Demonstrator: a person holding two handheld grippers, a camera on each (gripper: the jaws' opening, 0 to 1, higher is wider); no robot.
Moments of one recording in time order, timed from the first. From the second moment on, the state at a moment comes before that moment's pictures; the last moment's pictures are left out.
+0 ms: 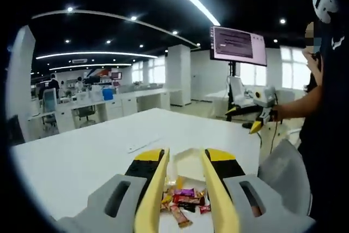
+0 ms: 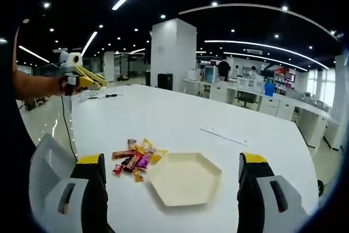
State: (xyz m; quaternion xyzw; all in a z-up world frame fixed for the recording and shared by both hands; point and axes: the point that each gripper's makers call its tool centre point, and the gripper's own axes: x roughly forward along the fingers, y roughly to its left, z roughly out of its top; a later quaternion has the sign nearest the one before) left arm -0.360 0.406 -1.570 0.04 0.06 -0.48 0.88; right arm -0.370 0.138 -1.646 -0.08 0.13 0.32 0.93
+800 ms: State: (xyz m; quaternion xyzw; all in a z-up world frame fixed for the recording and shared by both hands) left arm -0.365 0.407 -1.626 0.04 0.11 -0.46 0.88; right arm -0.410 0.142 -1.711 -0.05 0.16 0.27 0.95
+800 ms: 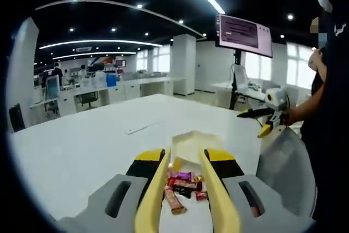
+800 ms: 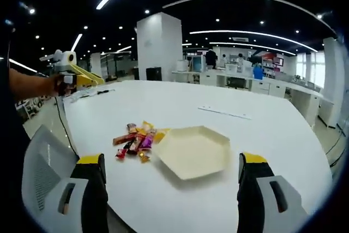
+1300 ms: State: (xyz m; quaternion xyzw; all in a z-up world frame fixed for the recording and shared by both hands) left arm -0.377 0.395 -1.676 0.06 0.16 -0.49 0.86; right arm -0.413 0.148 -1.710 -0.05 0.16 0.27 0.95
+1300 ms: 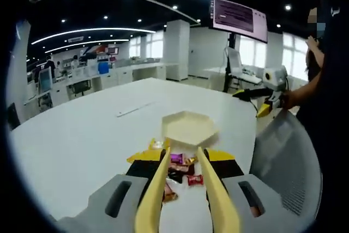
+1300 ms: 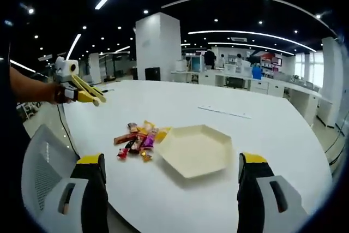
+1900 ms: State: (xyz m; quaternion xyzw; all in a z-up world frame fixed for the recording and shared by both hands) left arm -0.372 0.379 -1.746 0.10 0.21 -0.49 0.84; right arm -0.414 0.150 -1.722 -0.07 0.17 0.27 0.95
